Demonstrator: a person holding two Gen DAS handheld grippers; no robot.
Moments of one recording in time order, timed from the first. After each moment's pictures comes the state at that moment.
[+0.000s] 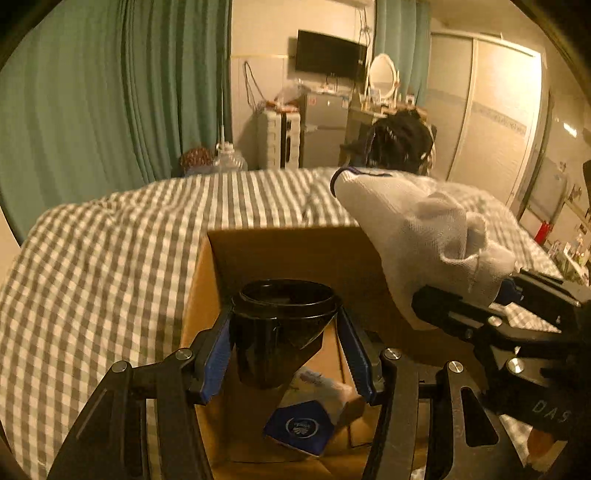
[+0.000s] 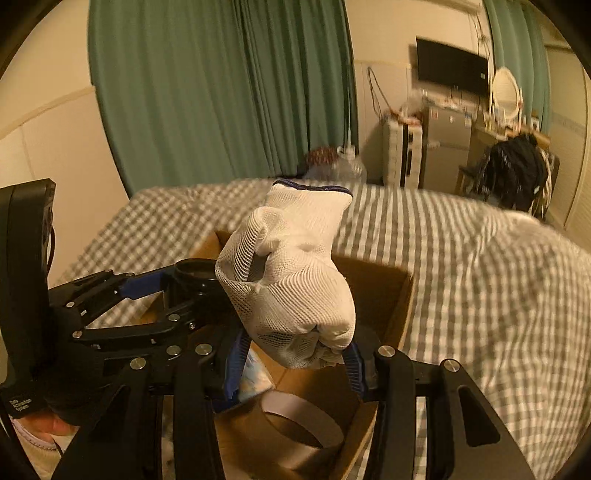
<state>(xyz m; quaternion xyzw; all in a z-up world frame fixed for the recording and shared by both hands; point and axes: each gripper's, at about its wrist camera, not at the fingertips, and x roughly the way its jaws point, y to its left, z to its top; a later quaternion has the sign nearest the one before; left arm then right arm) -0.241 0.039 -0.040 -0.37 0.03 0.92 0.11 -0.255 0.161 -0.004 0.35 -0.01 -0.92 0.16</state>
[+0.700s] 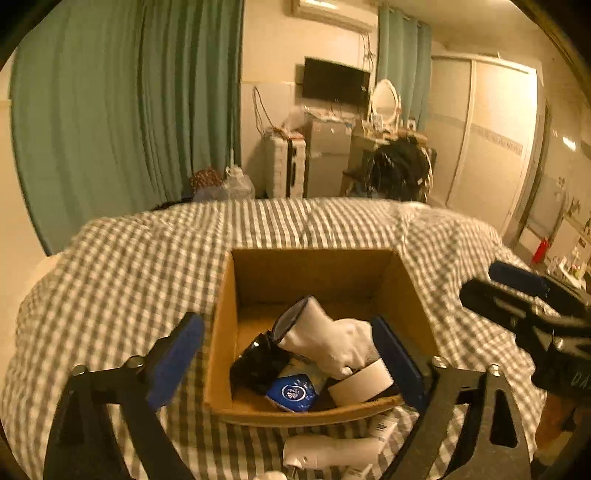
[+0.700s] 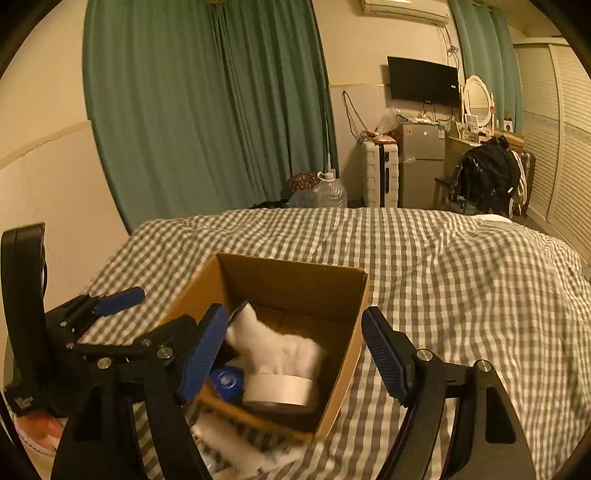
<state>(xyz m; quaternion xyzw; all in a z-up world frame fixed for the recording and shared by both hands) -0.160 0.020 0.027 -0.31 0.01 0.95 0.09 -0.176 0.193 0.041 0.29 -0.03 -0.95 0.12</state>
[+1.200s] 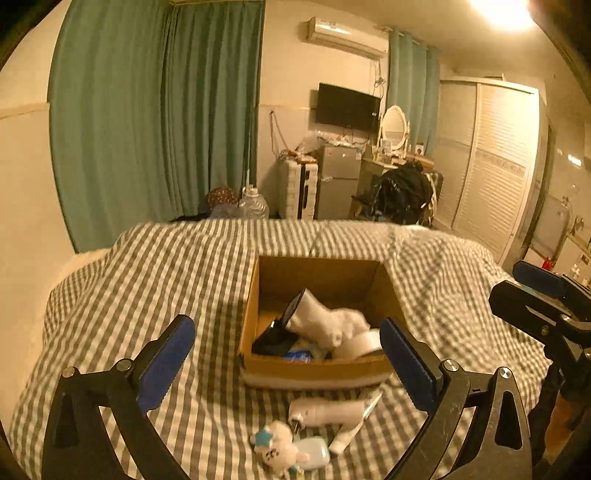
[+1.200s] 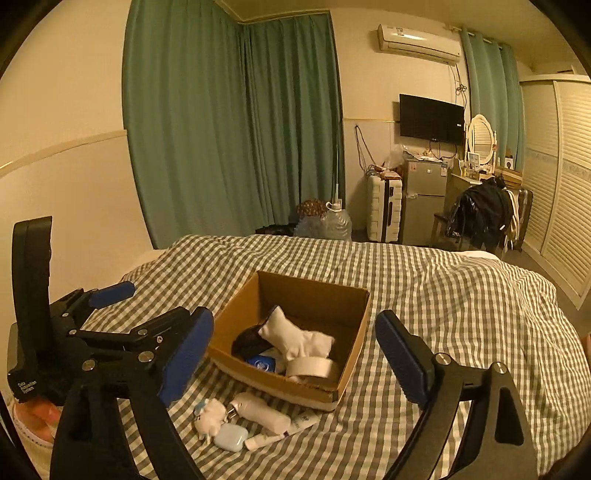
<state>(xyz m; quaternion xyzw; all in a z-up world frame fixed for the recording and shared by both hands) -0.077 -0.007 0.057 -0.28 -0.01 0.96 0.07 -0.079 0.177 0.101 0.24 0.00 -0.96 0.13</state>
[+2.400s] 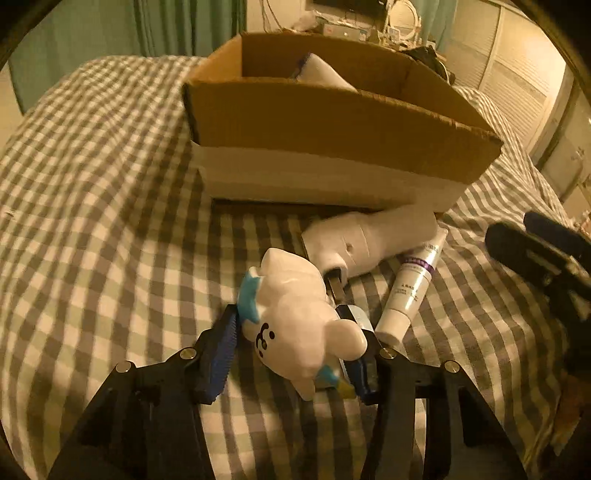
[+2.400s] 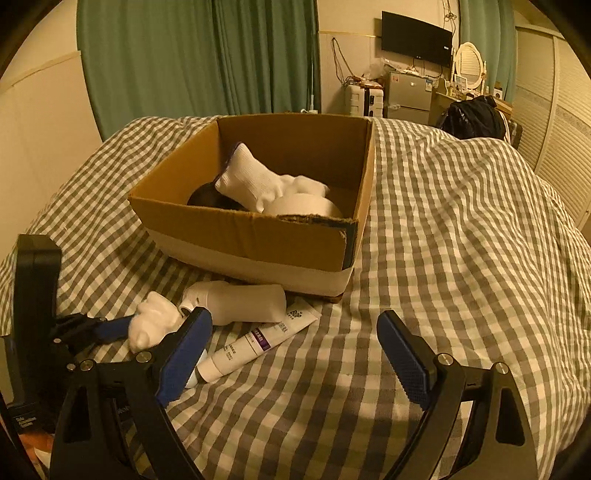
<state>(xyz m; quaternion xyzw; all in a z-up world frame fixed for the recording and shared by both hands) -0.089 0.006 -0.127 -0.49 0.02 0.87 0.07 -0.108 0.163 -0.066 0.40 0.01 -0.91 0.08</state>
